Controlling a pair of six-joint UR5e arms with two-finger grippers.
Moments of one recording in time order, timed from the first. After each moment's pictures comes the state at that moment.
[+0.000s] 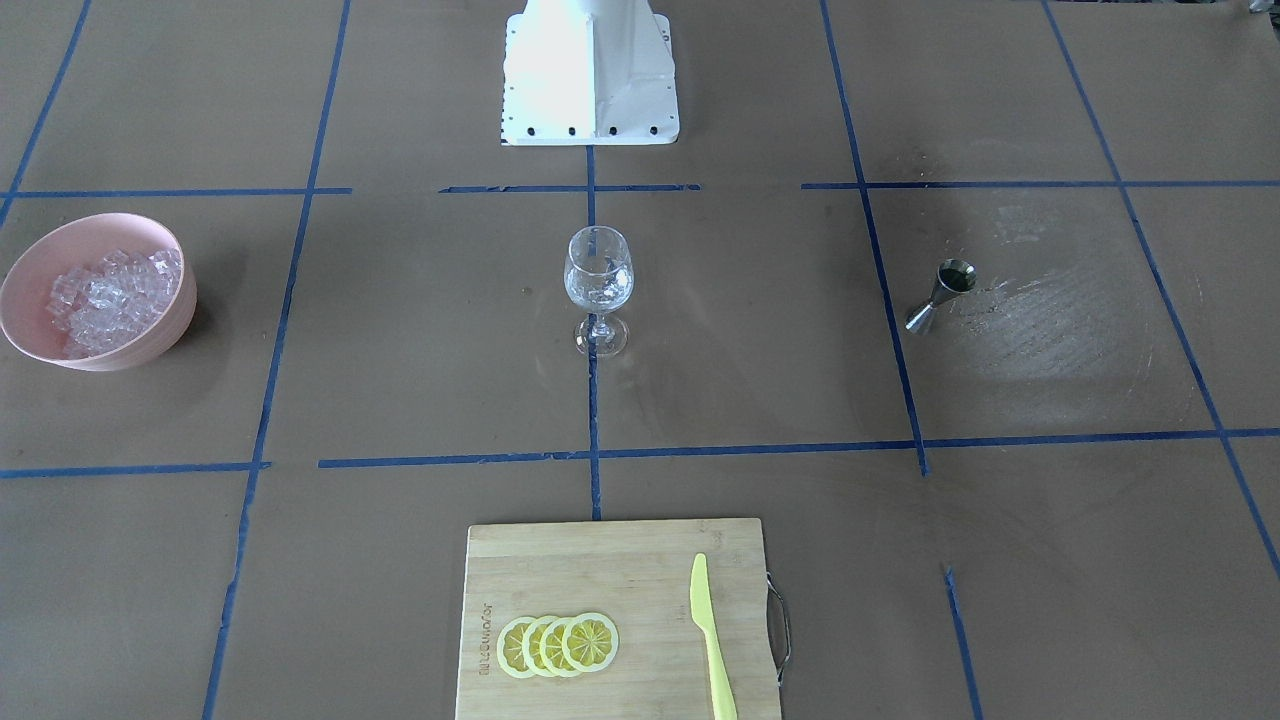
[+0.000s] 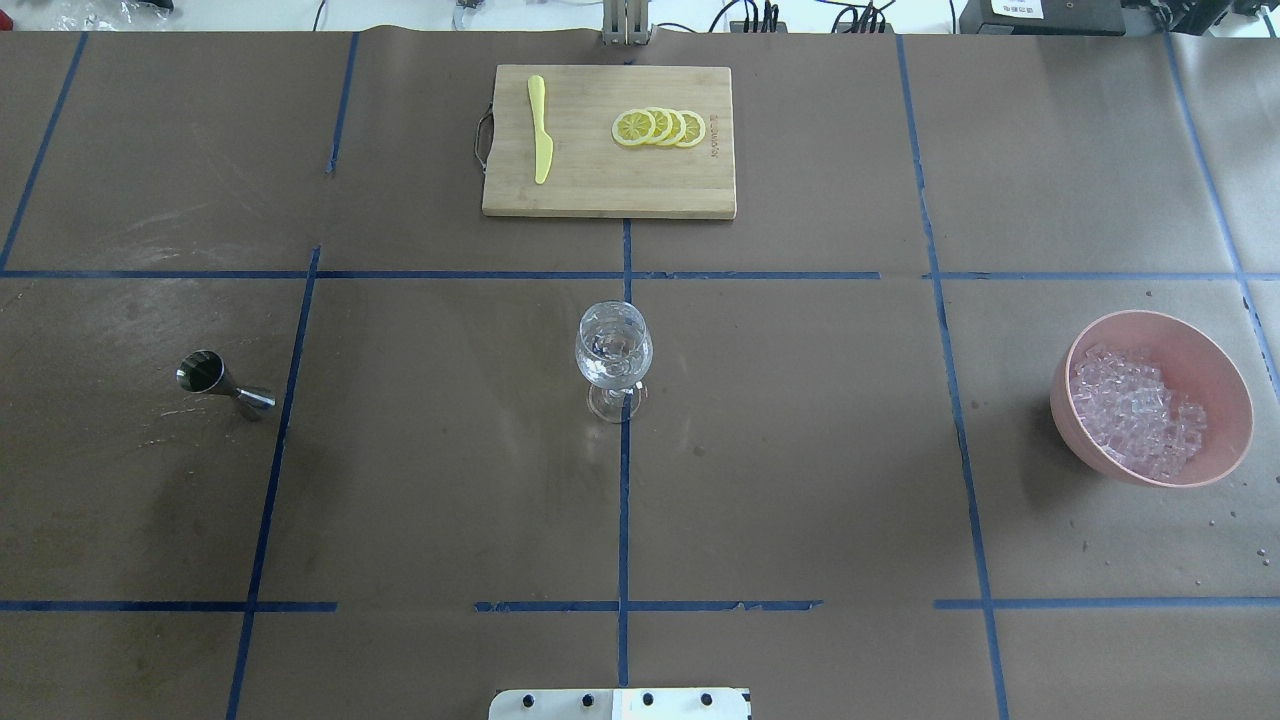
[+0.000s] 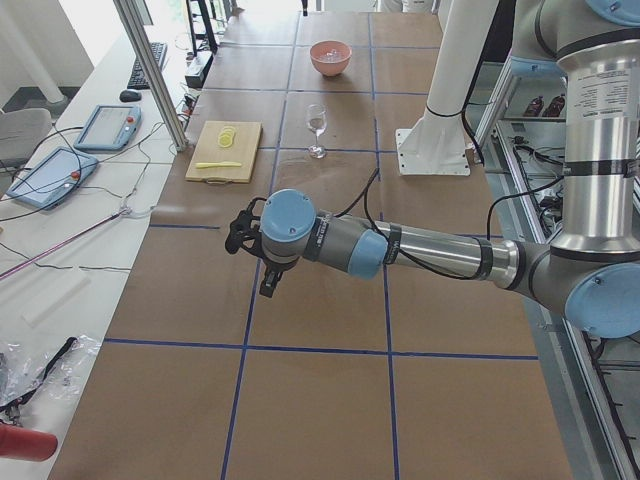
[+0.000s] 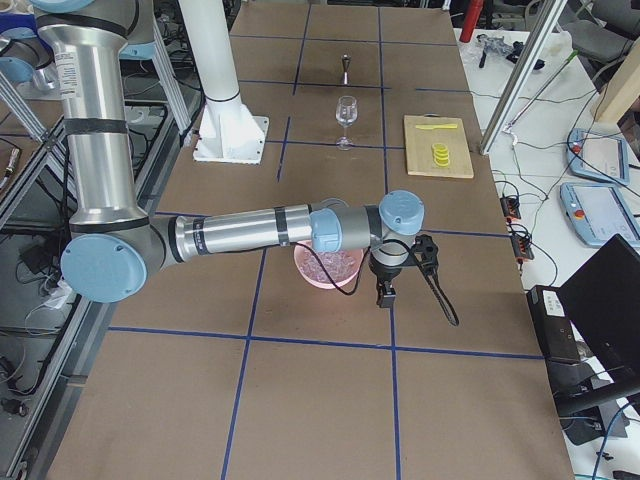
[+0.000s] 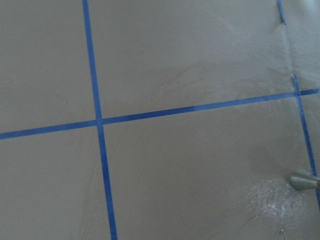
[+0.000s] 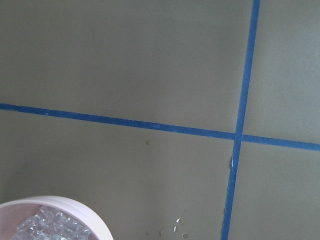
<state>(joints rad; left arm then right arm) -1.60 -1.49 -1.81 -1.83 -2.60 -0.01 1.46 -1.49 1.66 -1.61 2.38 0.06</state>
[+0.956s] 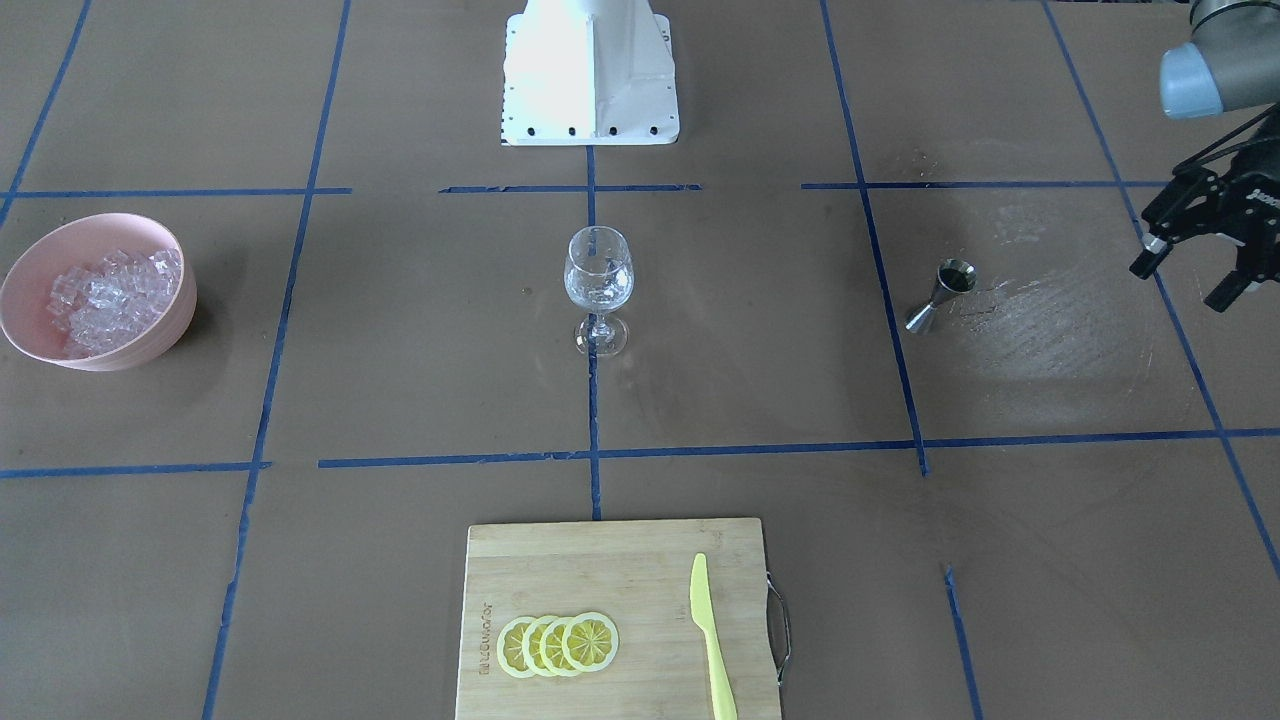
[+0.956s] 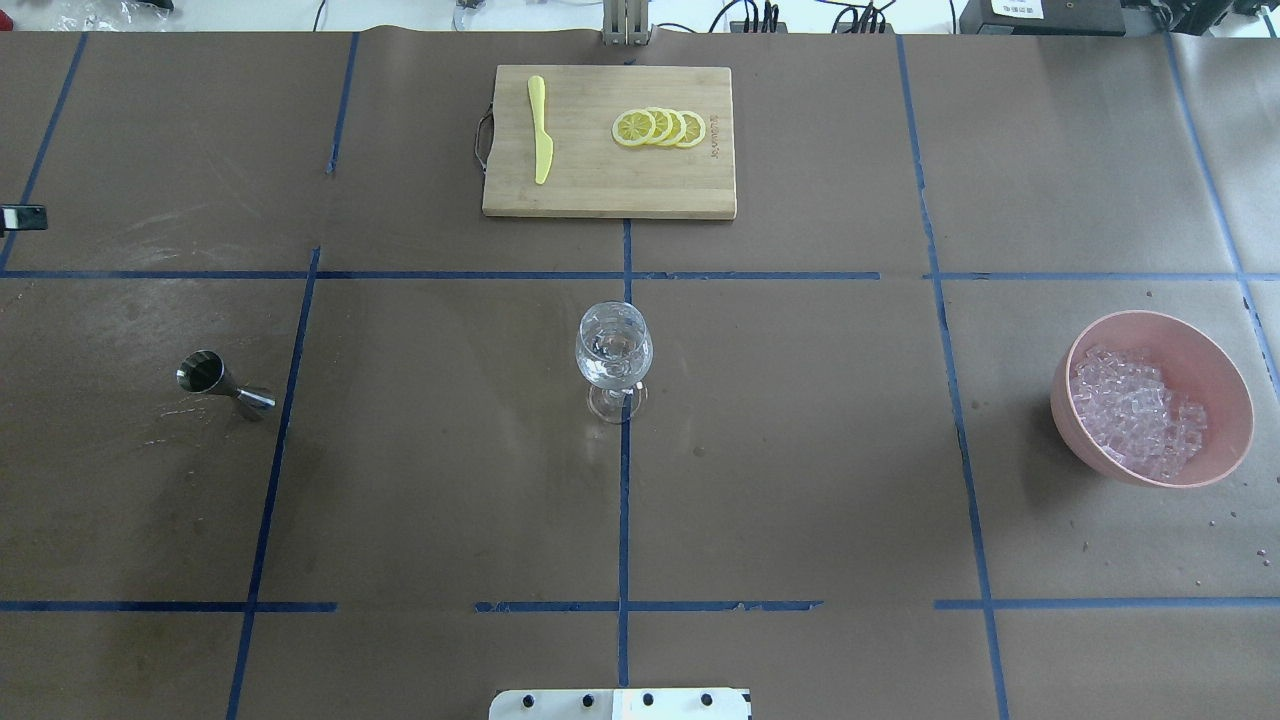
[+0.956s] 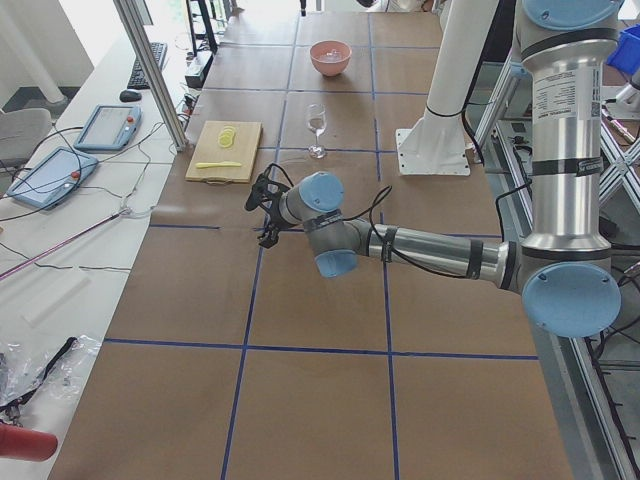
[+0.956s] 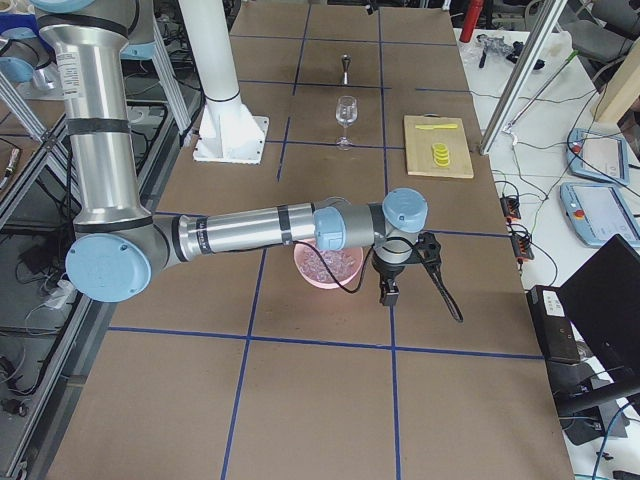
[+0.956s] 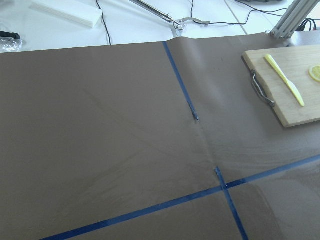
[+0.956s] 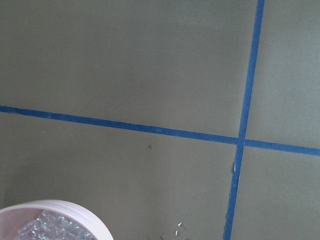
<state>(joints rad) -1.16 -1.46 -1.77 -2.72 -2.11 -0.89 1.45 -1.48 1.65 -1.61 2.38 0.06</state>
